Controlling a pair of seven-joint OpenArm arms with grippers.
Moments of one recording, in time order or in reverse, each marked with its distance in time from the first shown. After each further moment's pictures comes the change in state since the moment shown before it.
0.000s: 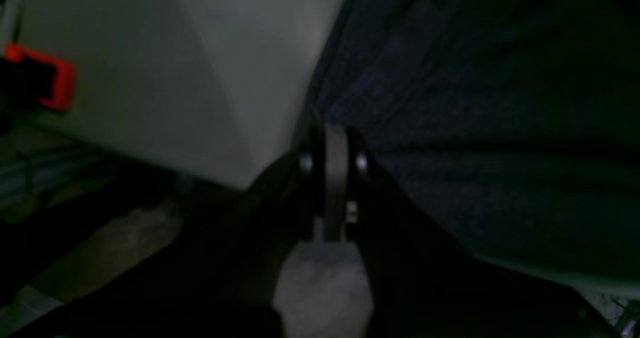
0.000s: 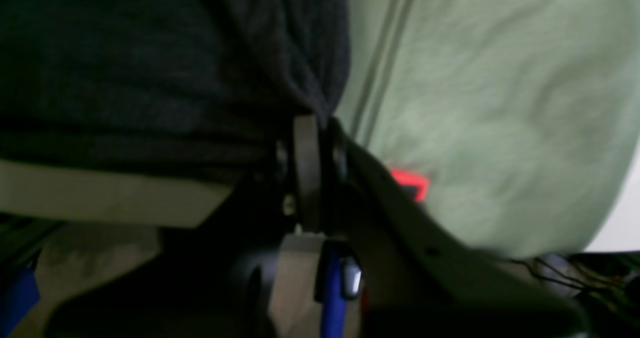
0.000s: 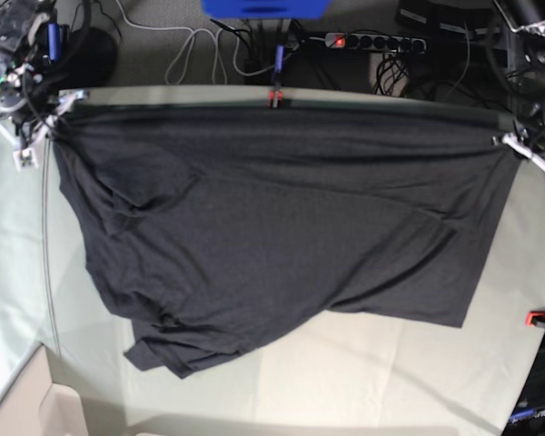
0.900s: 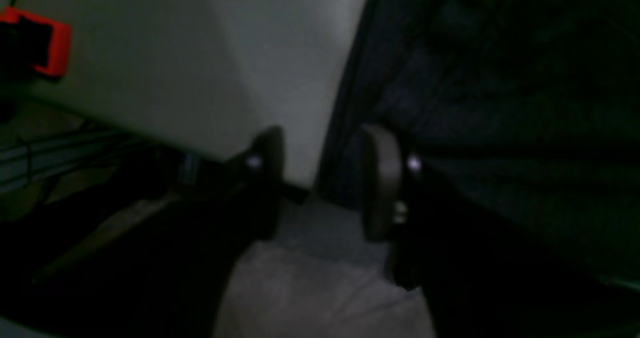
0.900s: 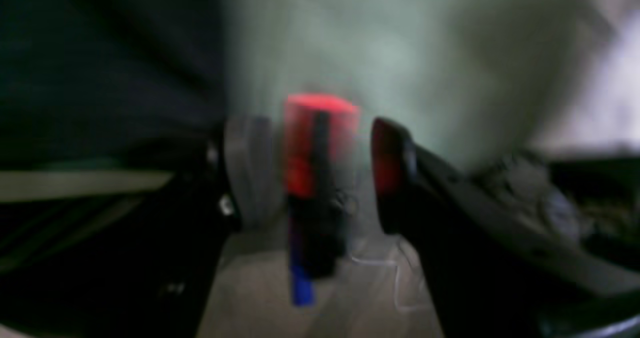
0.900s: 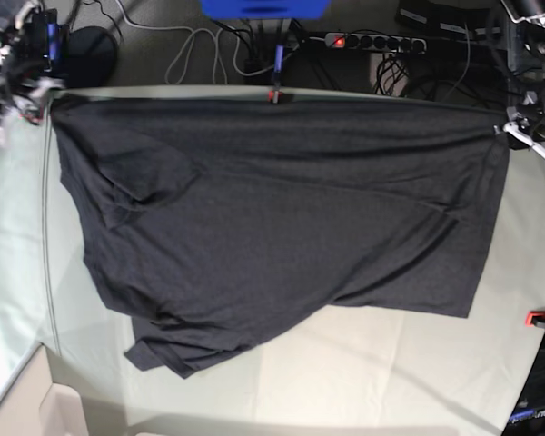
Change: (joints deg) left arm 1.6 -0.4 -1.4 0.0 0.1 0.0 -1.7; right arm -1.0 -1.6 12.3 0.7 0.6 -0.6 1.6
